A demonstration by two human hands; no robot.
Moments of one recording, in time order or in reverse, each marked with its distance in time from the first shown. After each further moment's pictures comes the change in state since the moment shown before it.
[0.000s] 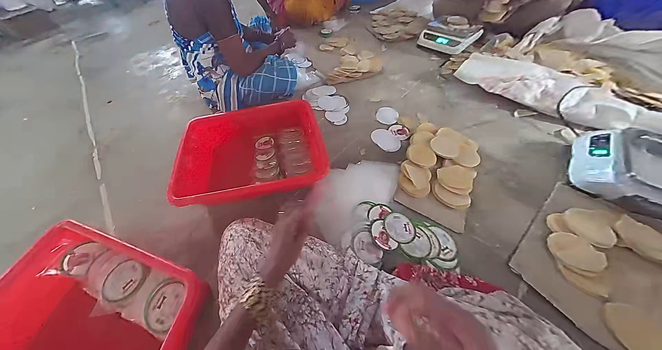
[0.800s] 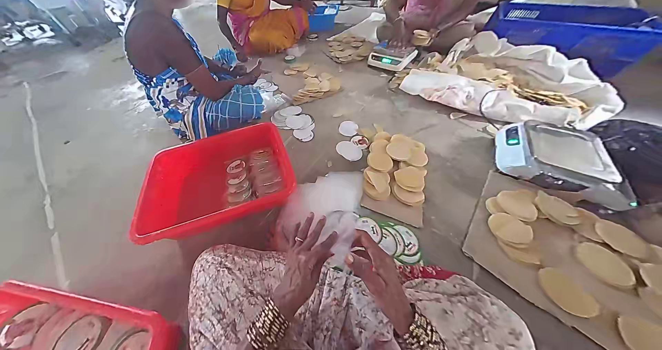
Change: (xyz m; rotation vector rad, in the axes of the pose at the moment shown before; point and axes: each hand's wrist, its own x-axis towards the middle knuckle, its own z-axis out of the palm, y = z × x) left_hand -0.001 0.054 0.076 0.179 -0.020 0.381; right_hand 0.035 0.095 -0.013 -0.170 0.338 0.107
